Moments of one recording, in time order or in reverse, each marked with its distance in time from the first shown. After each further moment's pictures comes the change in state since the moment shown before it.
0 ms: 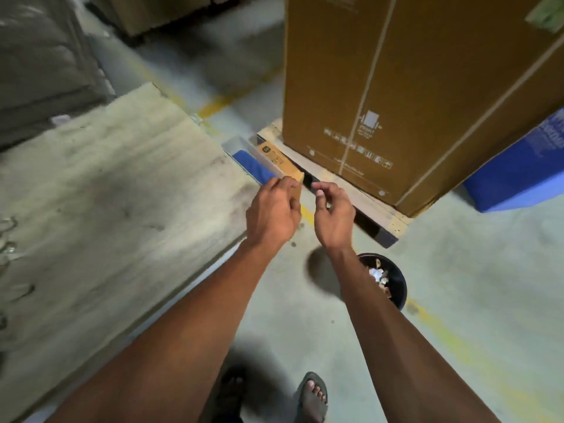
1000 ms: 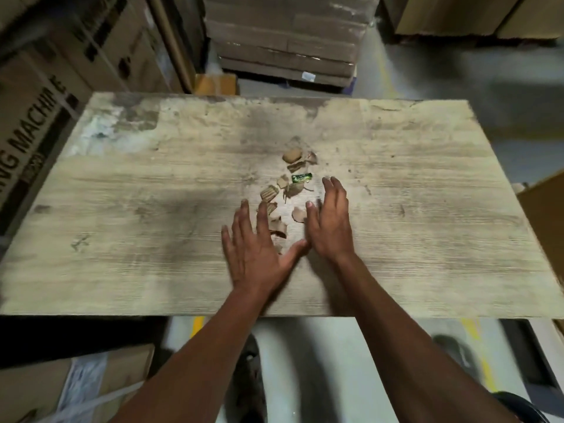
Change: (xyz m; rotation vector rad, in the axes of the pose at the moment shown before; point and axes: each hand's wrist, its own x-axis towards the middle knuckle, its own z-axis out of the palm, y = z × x) left_hand -0.249 -0.384 -0.229 0.286 0.411 -0.789; right_hand -0.253 -0.220 0.390 -0.097 -0.831 -0.547
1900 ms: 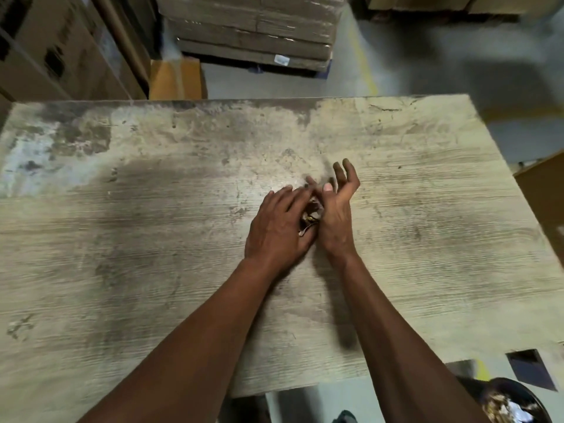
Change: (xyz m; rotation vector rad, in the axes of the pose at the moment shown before) left_hand 0.147 0.013 0.045 -0.182 -0.134 0.512; right_hand 0.087 -0.004 0.035 0.664 0.182 0.156
